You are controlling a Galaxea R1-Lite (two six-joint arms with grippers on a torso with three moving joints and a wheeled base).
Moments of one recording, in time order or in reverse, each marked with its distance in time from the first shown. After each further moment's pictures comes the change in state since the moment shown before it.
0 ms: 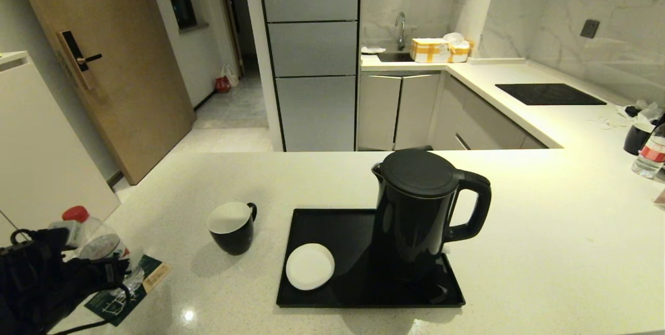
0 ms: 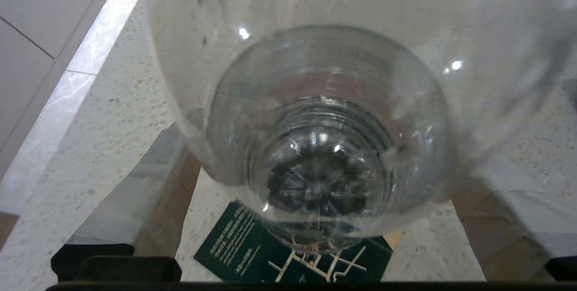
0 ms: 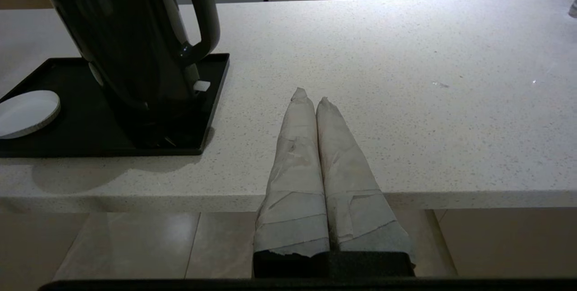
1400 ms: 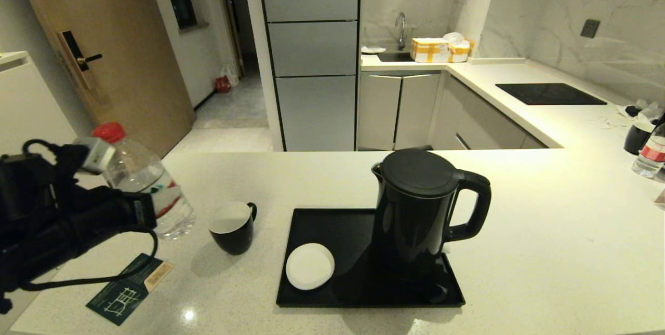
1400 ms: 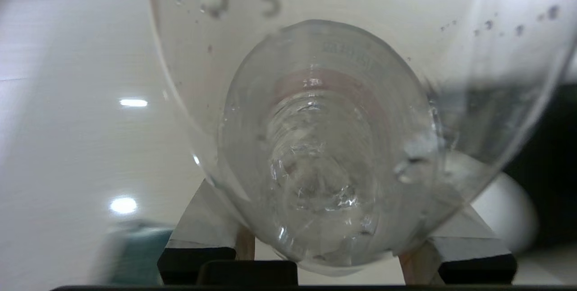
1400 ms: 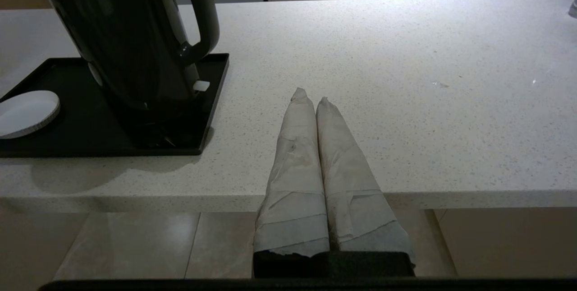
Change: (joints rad) left arm -0.421 -0.648 -0.322 0.853 -0.003 -0.120; right arm 0.000 0.000 0.000 0.000 0.000 0.000
